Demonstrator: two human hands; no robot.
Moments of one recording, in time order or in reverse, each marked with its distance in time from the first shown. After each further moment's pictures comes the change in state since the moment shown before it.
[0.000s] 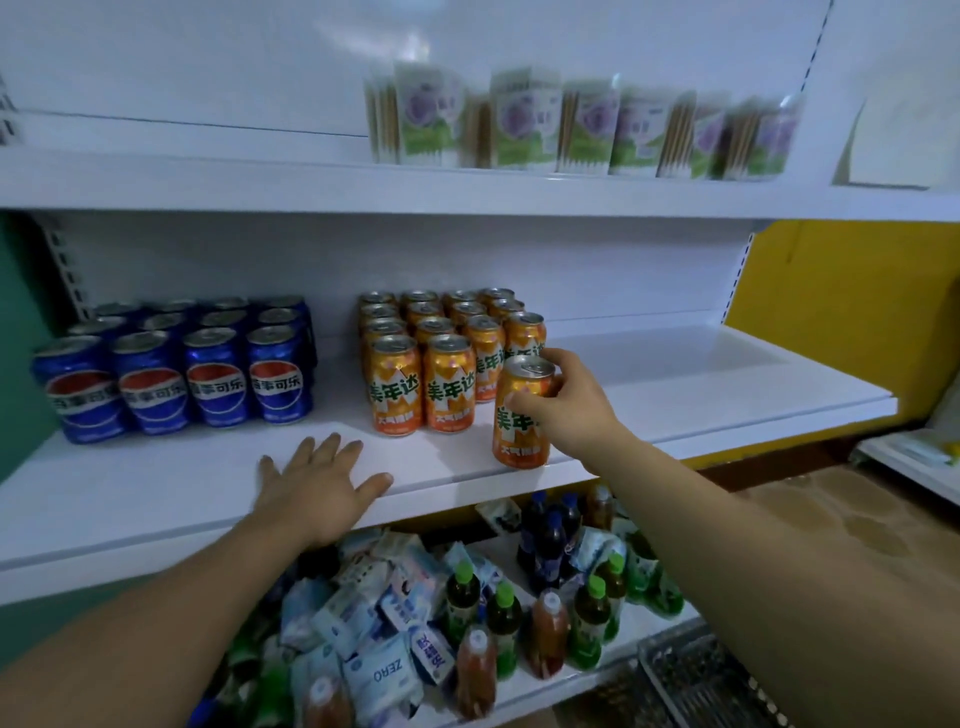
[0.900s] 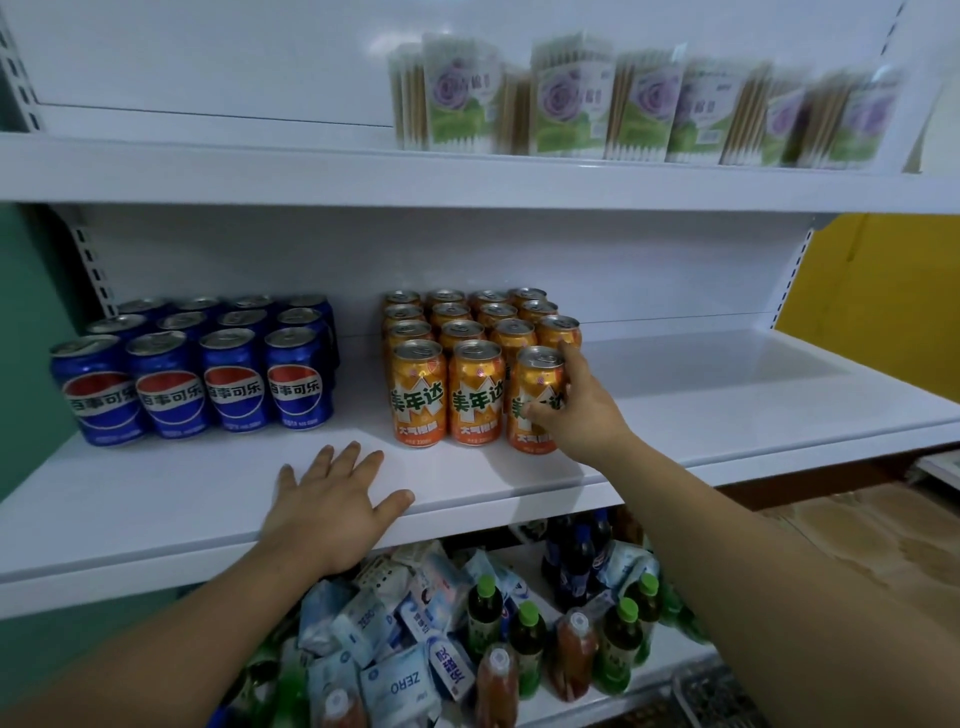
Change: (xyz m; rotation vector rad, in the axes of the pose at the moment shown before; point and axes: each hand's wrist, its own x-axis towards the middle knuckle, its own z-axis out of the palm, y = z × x) left_hand 0.007 0.000 0.006 0.025 0.088 0.012; right_hand 0.054 0.021 0.022 -0.181 -0.044 -0.135
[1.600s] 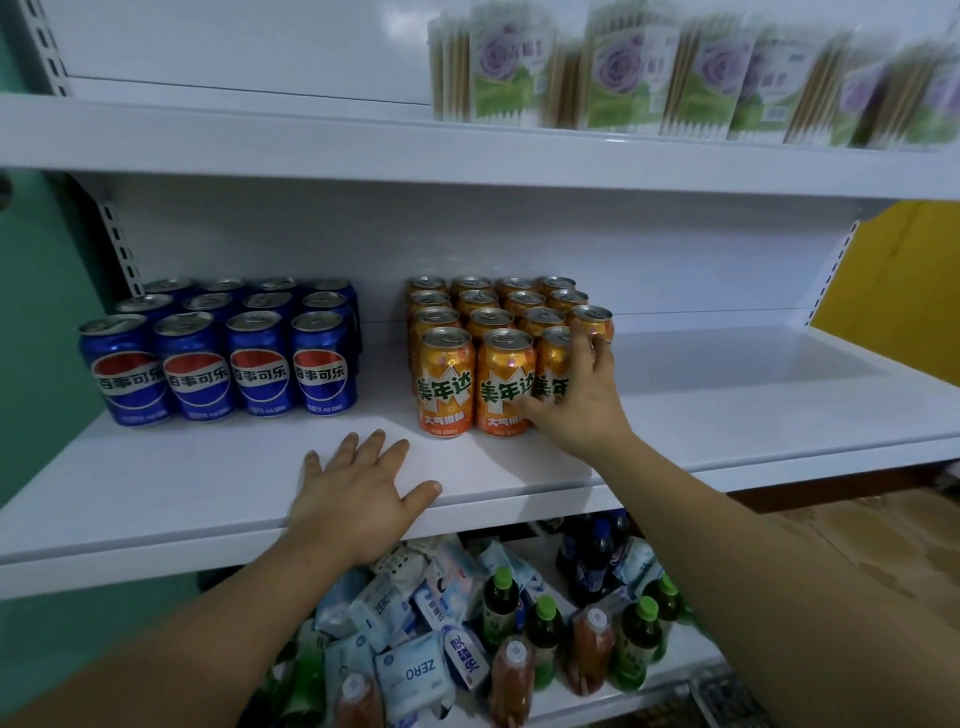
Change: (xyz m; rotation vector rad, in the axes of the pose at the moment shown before) left_hand -0.001 -0.001 -0.001 0.008 -0.001 0.006; right_hand 0.017 0.005 0.038 -0.170 0.099 -0.043
